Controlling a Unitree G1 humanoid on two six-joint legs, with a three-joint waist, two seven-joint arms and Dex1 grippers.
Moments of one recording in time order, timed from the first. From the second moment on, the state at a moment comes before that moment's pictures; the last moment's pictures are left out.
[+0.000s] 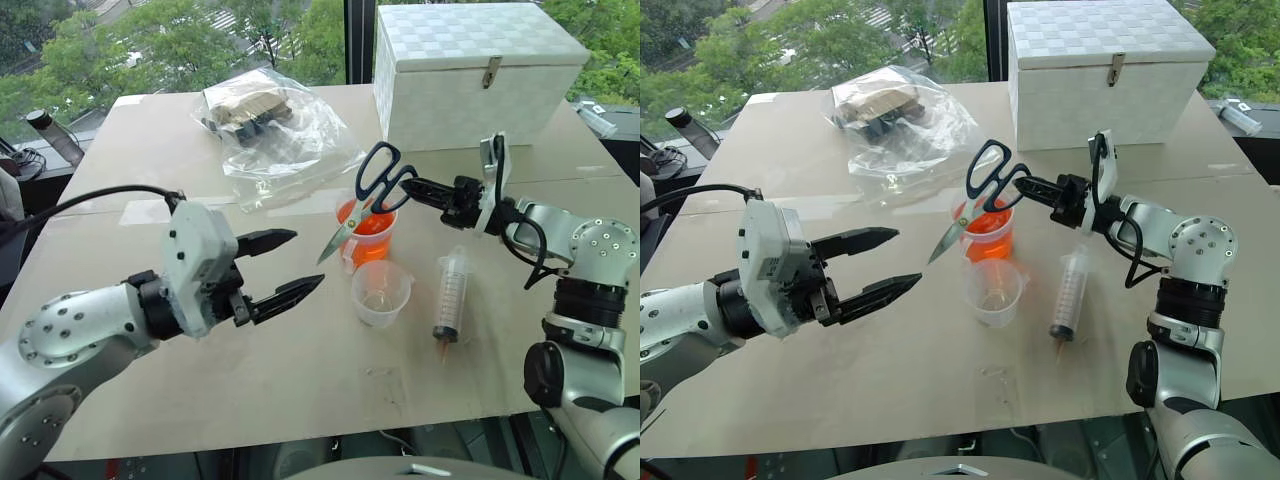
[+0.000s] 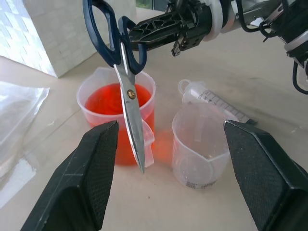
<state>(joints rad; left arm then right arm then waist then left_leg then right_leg) 0.02 1.00 0.42 -0.87 -1.13 0.69 -0.48 -0.76 -0.32 -0.41 0.09 1.31 1.35 0.11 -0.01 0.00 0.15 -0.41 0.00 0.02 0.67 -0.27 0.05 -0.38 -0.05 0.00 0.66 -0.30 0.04</state>
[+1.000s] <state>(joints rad) -0.54 0.74 -0.05 -0.62 -0.90 0.73 -0.54 -0.57 -0.88 -0.56 0.52 0.90 1.11 0.14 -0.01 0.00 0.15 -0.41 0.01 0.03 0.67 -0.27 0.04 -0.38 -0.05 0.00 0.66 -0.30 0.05</state>
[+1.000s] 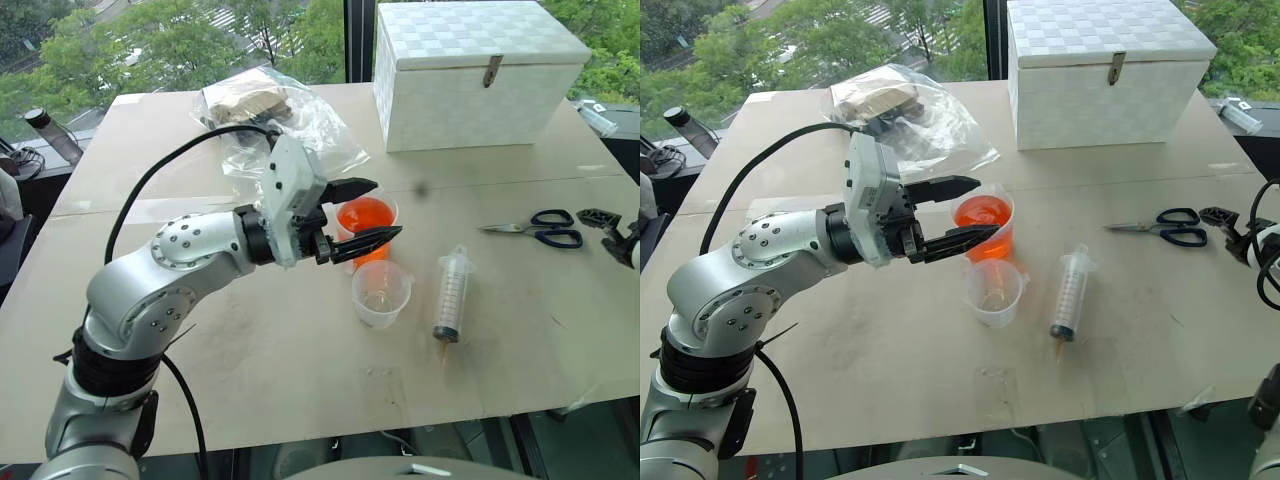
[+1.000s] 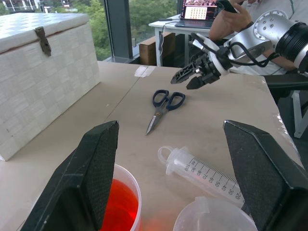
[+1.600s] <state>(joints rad) -0.47 0.90 0.03 -0.62 -0.85 0.75 -0.71 -0.47 -0.99 -0.20 -0.22 1.32 1.61 0.13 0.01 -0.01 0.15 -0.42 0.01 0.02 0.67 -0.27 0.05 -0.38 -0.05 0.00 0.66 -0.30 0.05</state>
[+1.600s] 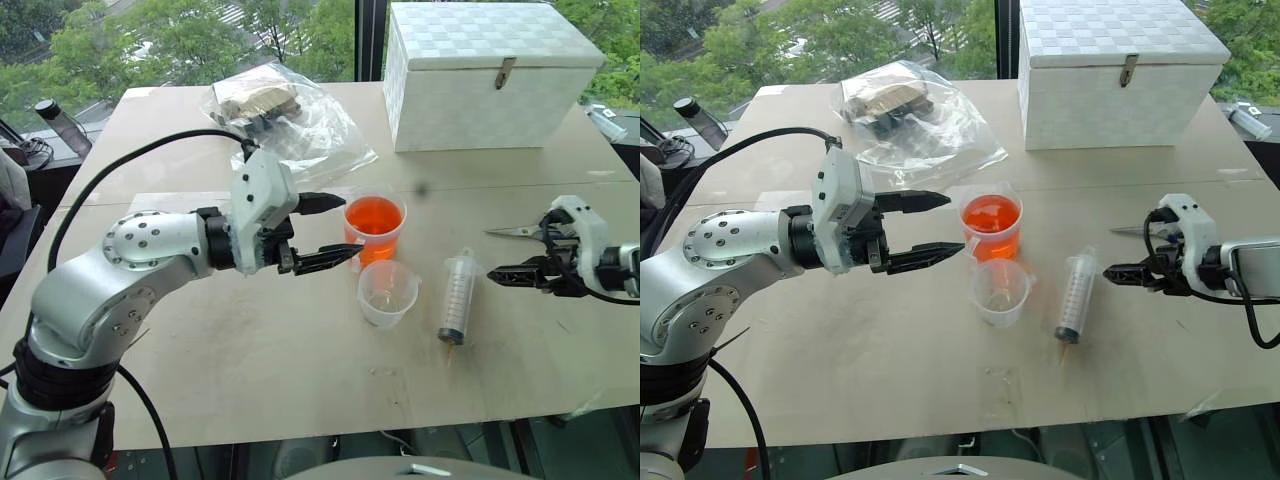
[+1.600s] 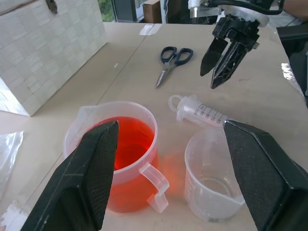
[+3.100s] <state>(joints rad) -0.46 0.87 0.07 -0.66 -0.87 0.84 -0.66 -0.73 -0.86 0.36 -0.19 0.89 1.35 0.24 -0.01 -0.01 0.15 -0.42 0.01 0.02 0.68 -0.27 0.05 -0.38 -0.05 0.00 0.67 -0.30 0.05</state>
